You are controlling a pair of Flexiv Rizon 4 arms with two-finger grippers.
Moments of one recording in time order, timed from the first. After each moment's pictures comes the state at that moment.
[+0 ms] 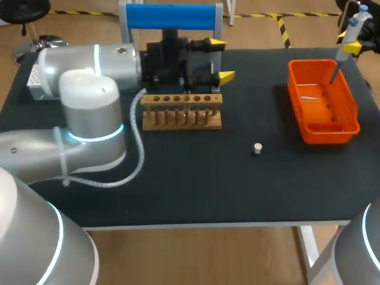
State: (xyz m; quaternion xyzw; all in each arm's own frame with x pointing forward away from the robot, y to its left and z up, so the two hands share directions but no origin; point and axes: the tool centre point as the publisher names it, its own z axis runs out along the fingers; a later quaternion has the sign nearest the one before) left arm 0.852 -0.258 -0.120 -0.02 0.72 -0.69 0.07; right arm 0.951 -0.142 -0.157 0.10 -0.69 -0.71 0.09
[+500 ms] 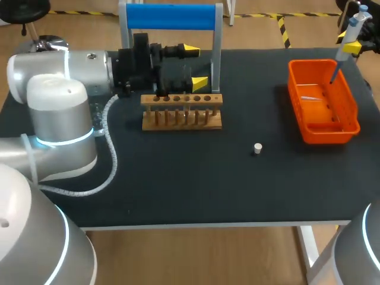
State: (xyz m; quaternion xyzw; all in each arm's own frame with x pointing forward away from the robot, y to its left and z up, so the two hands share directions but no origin) left arm 0.840 -0.205 -0.124 -0.03 0.72 -0.69 0.08; right arm 0.951 -0.142 -0.157 0.10 -0.69 -0.71 0.09
